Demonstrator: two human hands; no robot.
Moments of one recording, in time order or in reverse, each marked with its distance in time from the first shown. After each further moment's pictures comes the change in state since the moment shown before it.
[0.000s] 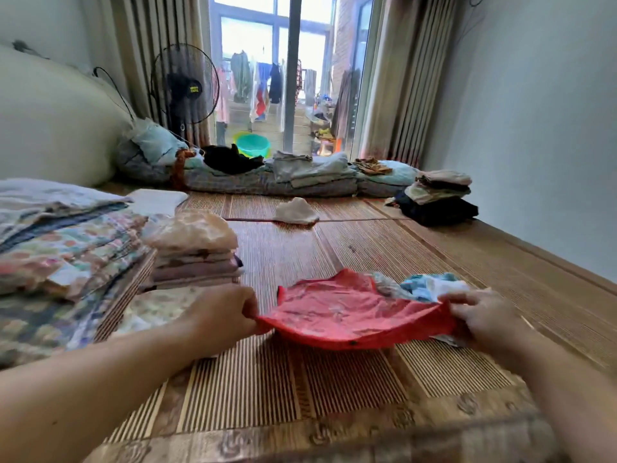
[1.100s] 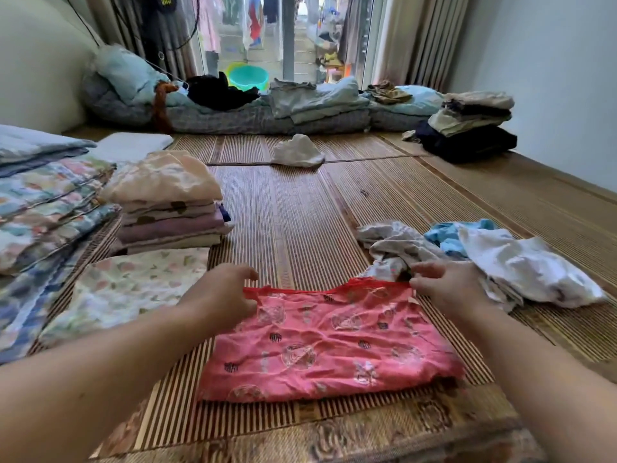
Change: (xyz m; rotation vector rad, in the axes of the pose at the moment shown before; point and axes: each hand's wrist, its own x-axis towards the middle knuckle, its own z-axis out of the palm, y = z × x) left_hand 0.074 -0.036 0.095 0.031 -0.106 -0.186; right_hand 0.099 0.064 0.078 -0.331 0.029 -0.050
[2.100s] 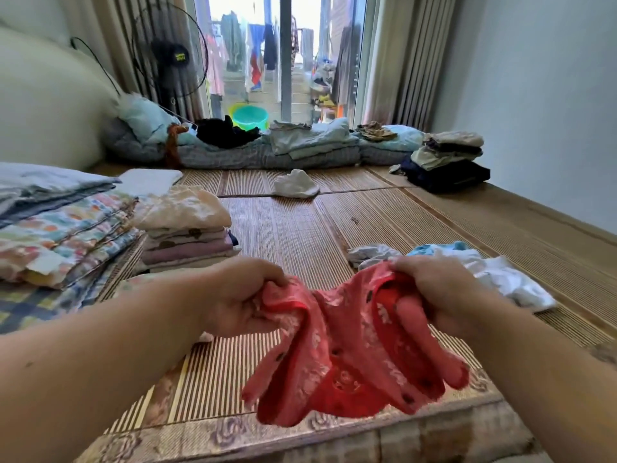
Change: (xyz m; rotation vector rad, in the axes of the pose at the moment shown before) left_hand -0.073 0.072 -0.087 -1.121 -0.565 -0.432; right_hand -0.091 -0.085 -0.038 0.601 -0.210 0.105
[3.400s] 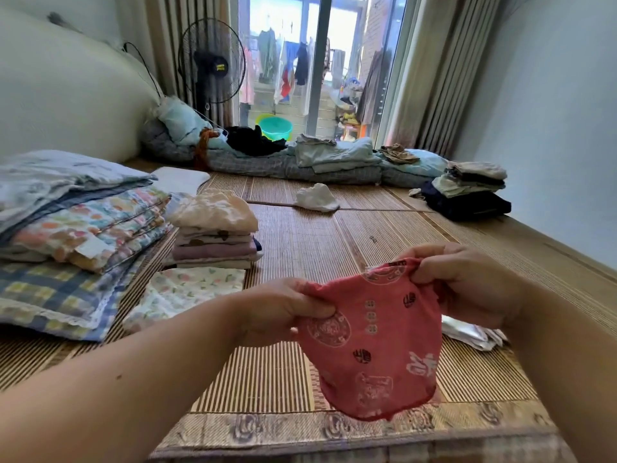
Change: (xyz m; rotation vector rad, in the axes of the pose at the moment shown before) left_hand 0.000 -0.026 -0.010 0.056 -0.306 0.370; right_hand -0.030 -0.063 0.006 -0.019 -0.611 -0.035
